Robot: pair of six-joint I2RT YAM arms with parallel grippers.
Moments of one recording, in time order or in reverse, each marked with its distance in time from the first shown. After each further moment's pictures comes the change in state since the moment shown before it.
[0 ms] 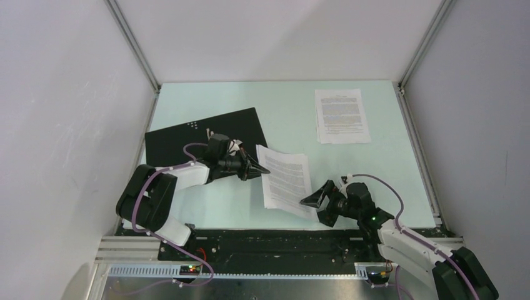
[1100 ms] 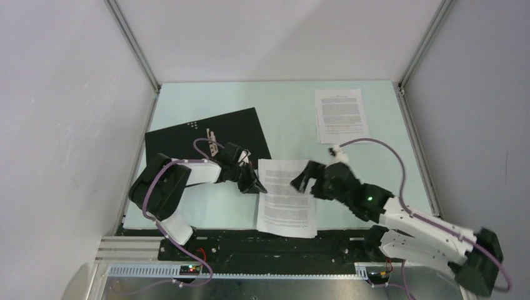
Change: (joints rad) left arm -0.122 0.136 0.042 -0.242 -0.259 0.449; right arm 0.473 0.167 0.594 -0.455 0.674 -0.306
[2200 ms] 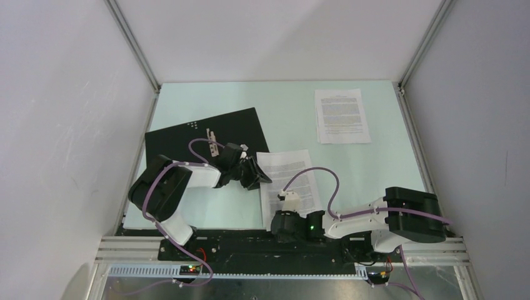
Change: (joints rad) left arm -0.006 -0.009 -0.068 0.235 -0.101 -0.116; right arm 0.447 0.567 -0.001 0.180 0.127 0.179
